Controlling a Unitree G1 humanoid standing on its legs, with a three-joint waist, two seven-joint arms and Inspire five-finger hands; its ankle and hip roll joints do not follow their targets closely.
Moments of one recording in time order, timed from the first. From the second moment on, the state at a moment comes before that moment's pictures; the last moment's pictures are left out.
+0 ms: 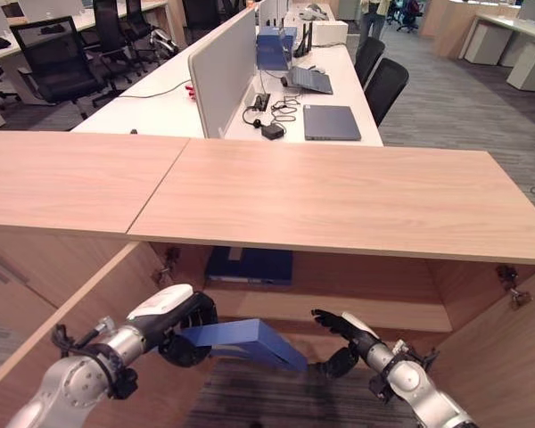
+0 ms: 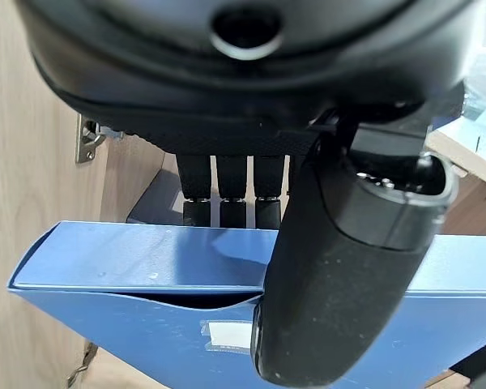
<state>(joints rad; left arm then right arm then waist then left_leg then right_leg) 0.40 0.90 0.04 -0.29 0.27 -0.09 -0.36 0.05 -0.41 0.42 0.23 -0.17 0.01 0.18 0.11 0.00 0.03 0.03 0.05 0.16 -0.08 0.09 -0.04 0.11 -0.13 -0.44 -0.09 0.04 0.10</state>
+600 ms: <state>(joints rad) 0.37 0.81 0.05 -0.26 0.37 -0.09 -0.30 0.11 -0.46 0.42 0.10 -0.04 0.00 0.30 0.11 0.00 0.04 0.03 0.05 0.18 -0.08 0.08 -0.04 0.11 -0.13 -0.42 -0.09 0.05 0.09</state>
